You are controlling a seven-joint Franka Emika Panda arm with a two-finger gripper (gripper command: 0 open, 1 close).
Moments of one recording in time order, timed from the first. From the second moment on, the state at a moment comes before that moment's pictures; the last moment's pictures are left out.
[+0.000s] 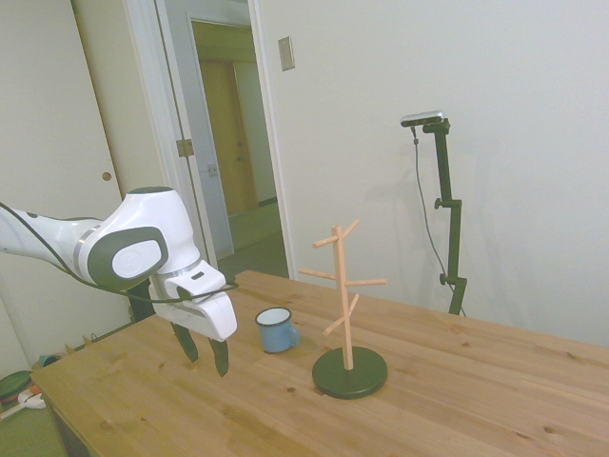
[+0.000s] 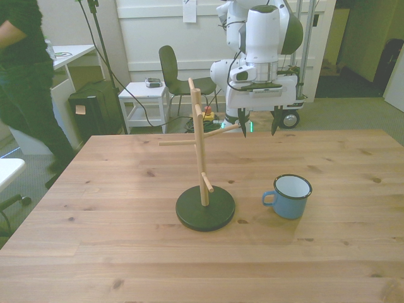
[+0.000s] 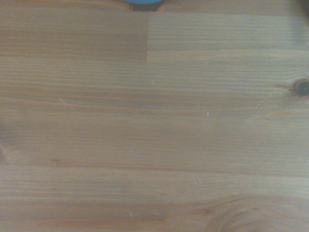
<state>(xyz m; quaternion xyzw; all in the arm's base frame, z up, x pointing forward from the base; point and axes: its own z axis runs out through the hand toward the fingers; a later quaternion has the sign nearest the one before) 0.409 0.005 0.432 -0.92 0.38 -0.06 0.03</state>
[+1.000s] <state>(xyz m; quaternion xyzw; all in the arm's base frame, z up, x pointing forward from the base) 0.538 0.075 0.478 -0.90 0.42 -0.08 0.05</state>
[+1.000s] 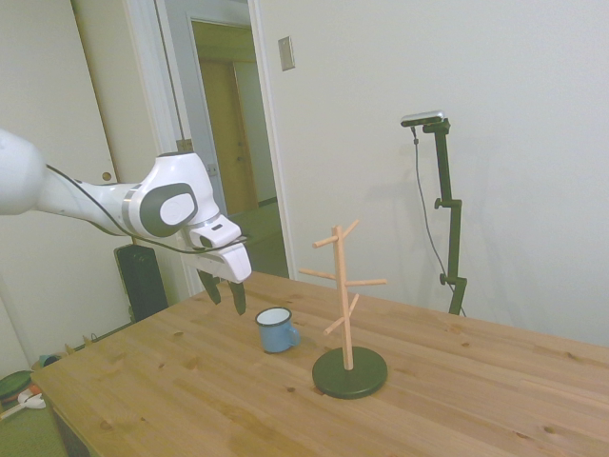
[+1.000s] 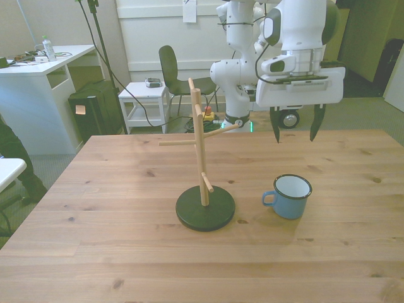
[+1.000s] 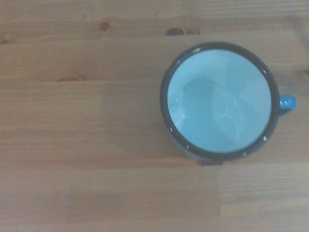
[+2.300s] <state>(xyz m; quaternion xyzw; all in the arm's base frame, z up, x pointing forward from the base) 0.616 0.094 0.440 -0.90 0.42 -0.08 0.04</state>
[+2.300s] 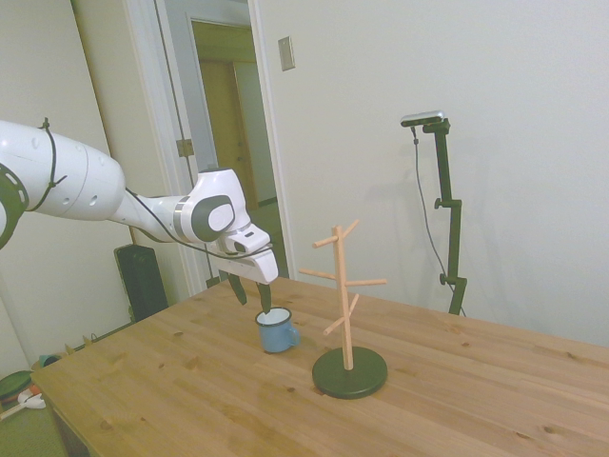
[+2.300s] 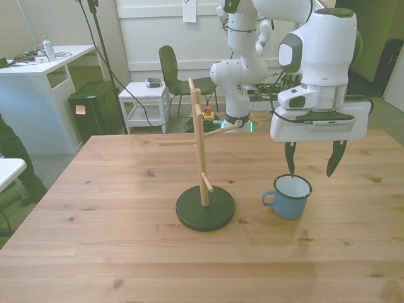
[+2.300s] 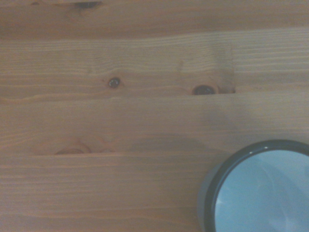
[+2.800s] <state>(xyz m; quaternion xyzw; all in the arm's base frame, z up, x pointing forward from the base) 0.627 0.102 0.418 -0.91 0.41 -0.07 0.03</state>
